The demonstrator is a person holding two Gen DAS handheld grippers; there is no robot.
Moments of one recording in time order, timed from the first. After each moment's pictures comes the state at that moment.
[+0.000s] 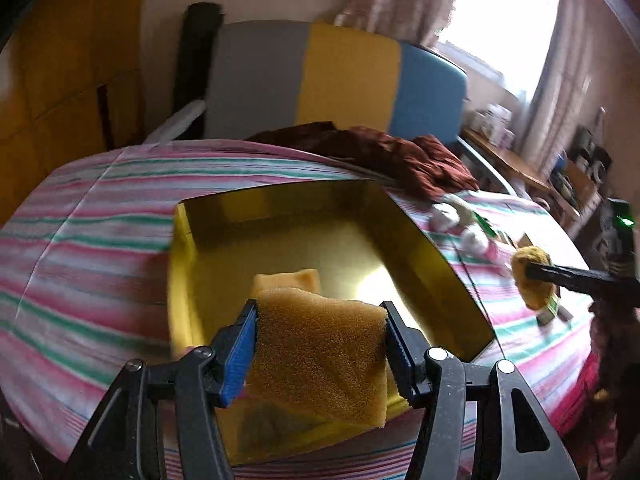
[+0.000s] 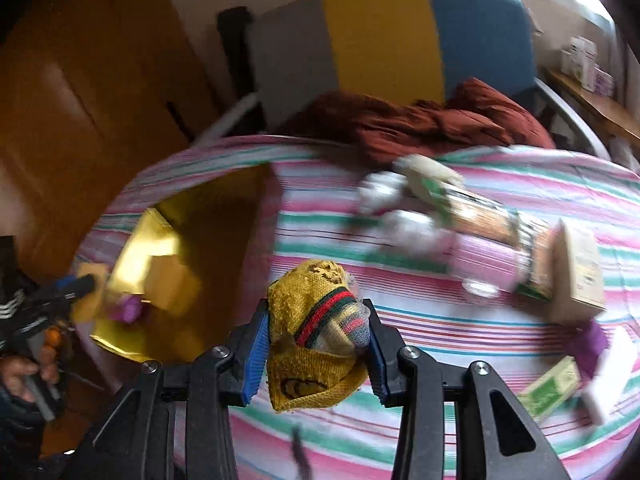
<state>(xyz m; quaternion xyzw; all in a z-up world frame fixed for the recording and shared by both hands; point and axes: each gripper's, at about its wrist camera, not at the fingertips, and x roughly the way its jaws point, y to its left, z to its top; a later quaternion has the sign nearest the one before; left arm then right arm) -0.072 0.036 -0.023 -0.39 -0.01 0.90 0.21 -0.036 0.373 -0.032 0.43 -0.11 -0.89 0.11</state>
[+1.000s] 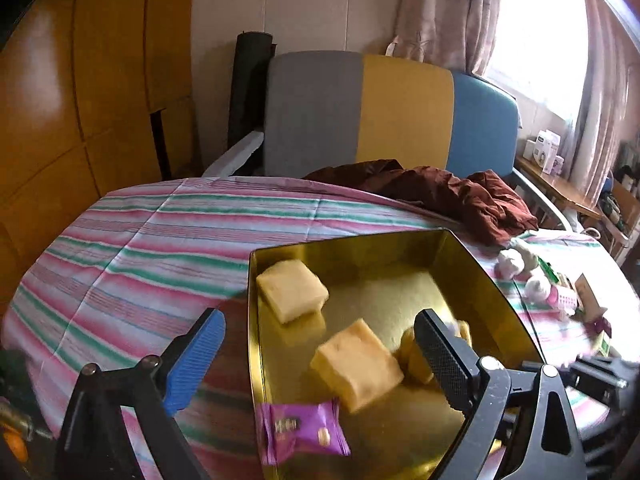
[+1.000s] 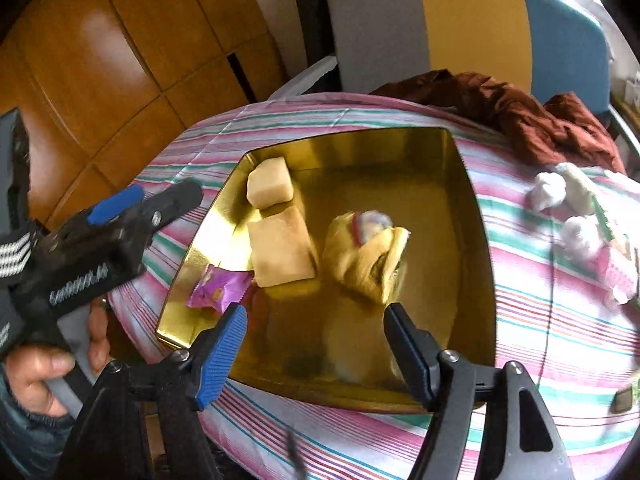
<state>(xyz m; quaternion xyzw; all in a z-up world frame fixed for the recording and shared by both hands) -0.100 0.020 -0.010 -0.33 0.02 0.93 0.12 -0.052 0.208 -0.049 0.46 -0.07 -0.87 0.16</state>
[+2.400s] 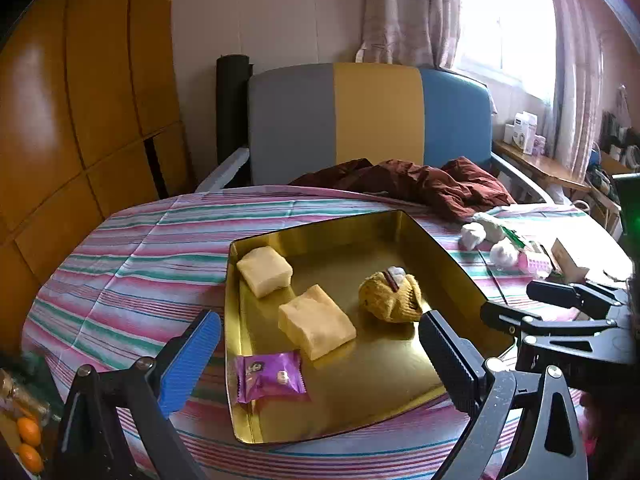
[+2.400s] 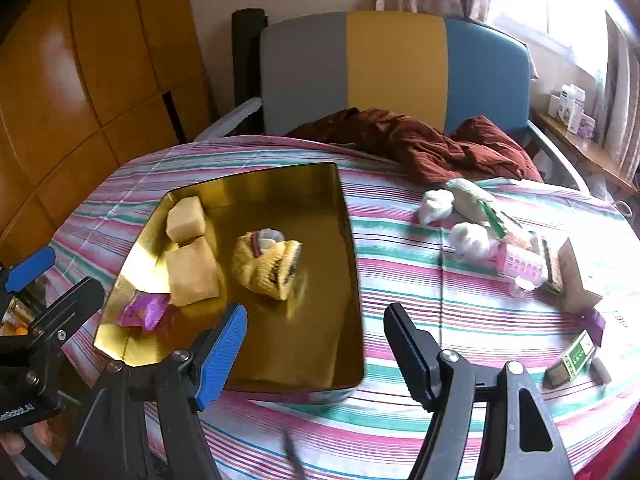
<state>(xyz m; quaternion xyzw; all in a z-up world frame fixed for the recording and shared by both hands) -0.025 0.054 0.003 -0.31 0.06 0.94 0.13 -0.023 0.260 -0.032 0.41 -0.05 -0.91 0.02</state>
